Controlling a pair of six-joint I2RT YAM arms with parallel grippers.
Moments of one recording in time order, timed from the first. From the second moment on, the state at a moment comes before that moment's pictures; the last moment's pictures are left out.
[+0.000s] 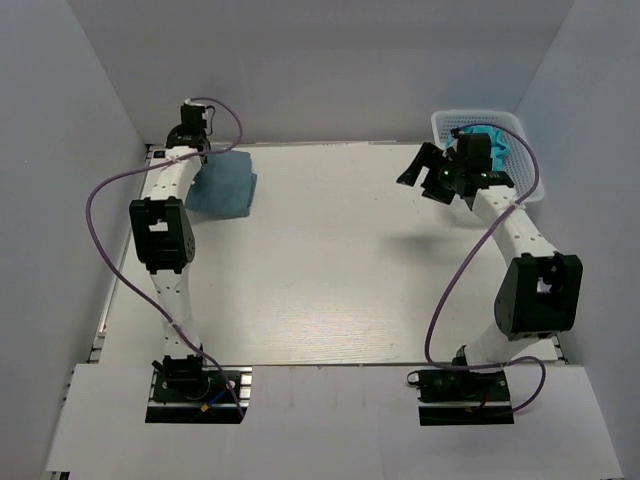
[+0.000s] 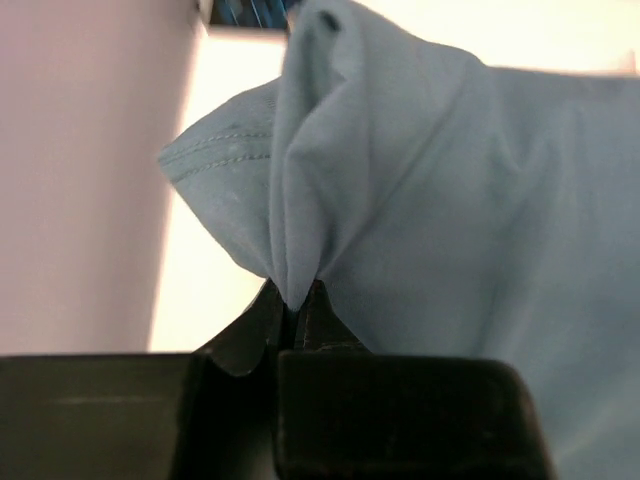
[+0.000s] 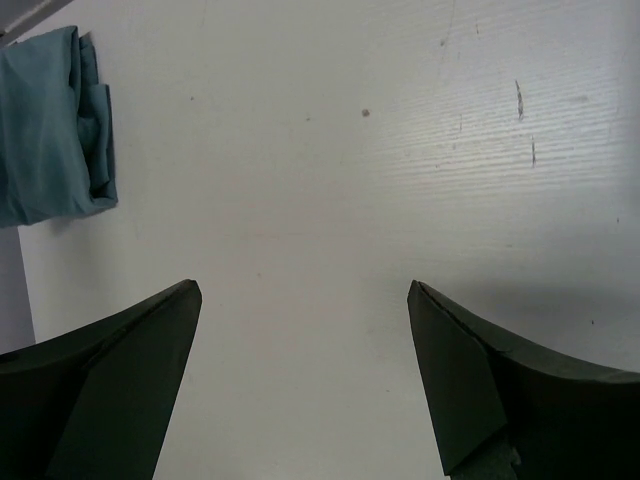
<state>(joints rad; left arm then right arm) -0.02 2.23 1.98 -0.51 -0.47 0.12 0.10 1.58 1.32 -0.43 -0.32 0.49</state>
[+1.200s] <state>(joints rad) 0.17 2.43 2.28 -0.44 -0.31 0.21 0.10 1.72 1.45 -0.45 -0.41 0.51</state>
